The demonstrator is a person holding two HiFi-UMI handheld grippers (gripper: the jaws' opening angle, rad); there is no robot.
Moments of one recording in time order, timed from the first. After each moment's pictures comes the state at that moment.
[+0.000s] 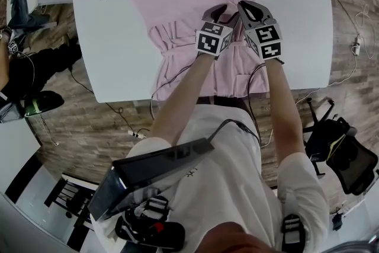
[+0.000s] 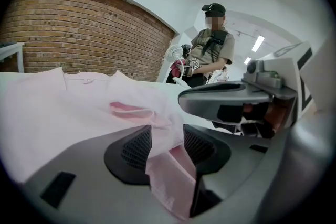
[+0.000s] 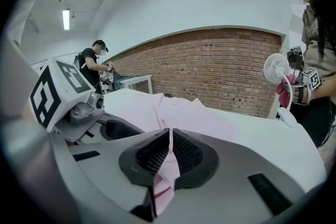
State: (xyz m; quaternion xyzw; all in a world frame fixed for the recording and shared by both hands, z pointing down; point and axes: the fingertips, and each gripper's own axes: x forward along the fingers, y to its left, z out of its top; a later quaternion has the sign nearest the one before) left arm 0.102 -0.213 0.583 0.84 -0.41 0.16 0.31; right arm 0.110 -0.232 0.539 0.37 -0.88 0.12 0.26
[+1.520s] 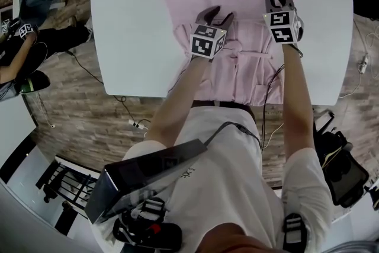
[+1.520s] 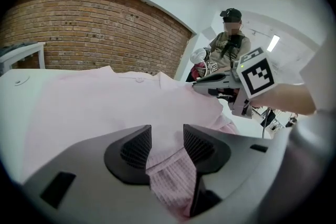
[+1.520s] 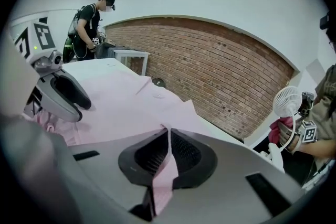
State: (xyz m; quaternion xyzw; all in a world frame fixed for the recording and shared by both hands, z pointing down) left arm -0.033 -0.212 0.606 0.80 -0.47 0.18 0.33; right arm 0.072 -0.321 0.568 0.38 -0.84 -0.01 0.39
